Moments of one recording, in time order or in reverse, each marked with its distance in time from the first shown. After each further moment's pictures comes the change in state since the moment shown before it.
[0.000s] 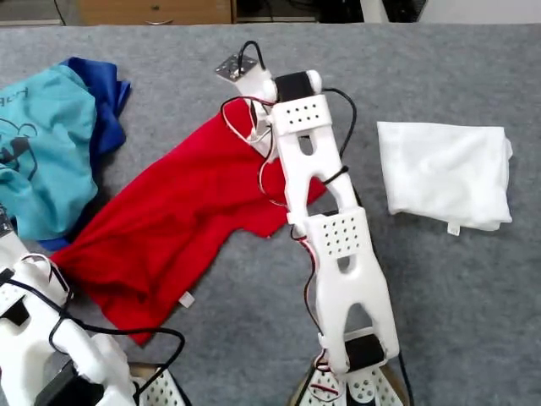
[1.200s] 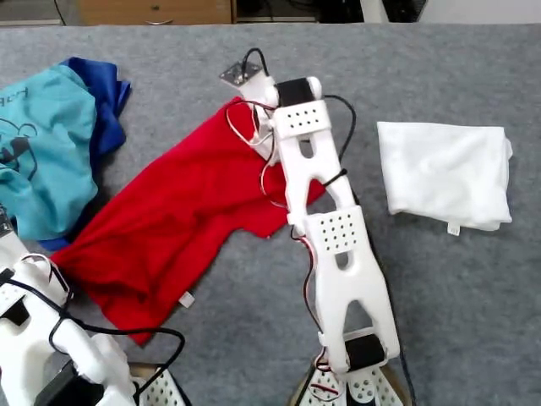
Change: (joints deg) left arm 0.0 0.0 0.0 0.0 0.0; right arm 0.8 6.2 -8.2 0.0 -0.9
